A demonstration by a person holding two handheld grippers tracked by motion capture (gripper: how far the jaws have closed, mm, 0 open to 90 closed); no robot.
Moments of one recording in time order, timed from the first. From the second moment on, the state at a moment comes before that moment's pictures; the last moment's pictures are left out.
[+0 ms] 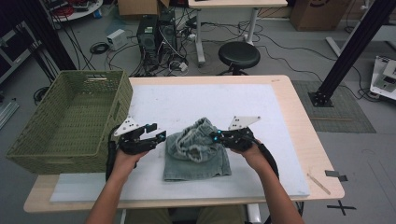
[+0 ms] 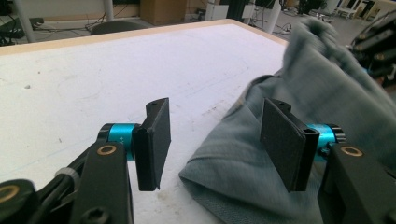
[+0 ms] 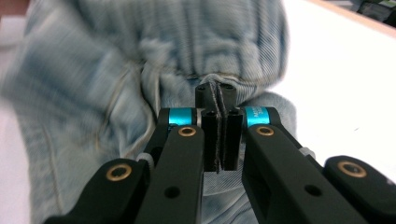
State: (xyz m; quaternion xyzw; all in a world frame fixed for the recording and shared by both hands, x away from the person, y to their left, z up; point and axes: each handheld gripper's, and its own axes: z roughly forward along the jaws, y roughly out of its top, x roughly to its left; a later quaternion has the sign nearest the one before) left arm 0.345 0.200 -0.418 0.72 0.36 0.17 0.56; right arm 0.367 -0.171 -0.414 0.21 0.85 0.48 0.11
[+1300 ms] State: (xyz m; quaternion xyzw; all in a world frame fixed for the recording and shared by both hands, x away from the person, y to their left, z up) left arm 0.349 0.180 -0.420 0.73 0.35 0.17 0.57; right arm 0.336 -0.151 -0.430 0.18 0.89 0.42 0.06
